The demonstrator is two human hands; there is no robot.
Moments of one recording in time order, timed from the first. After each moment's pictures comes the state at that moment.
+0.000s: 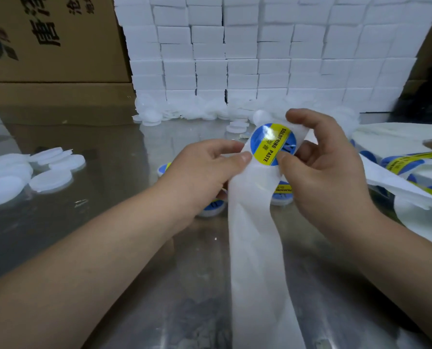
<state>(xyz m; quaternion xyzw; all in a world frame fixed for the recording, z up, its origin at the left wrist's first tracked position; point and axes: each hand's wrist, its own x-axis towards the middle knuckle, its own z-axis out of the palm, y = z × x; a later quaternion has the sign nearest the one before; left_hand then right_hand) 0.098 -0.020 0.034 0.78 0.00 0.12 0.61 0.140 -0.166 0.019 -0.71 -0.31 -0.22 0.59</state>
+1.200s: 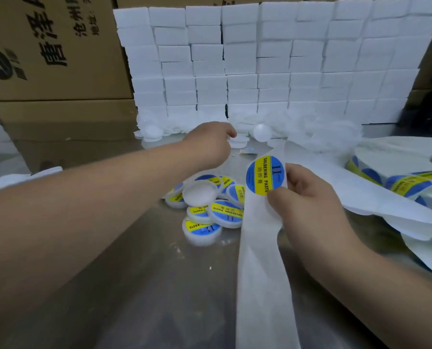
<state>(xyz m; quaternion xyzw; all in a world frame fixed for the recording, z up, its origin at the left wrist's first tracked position) 0.235 0.016 0.055 0.97 0.01 0.18 0.15 0.139 -0.158 0.014 -0.73 -0.19 -0.05 0.66</state>
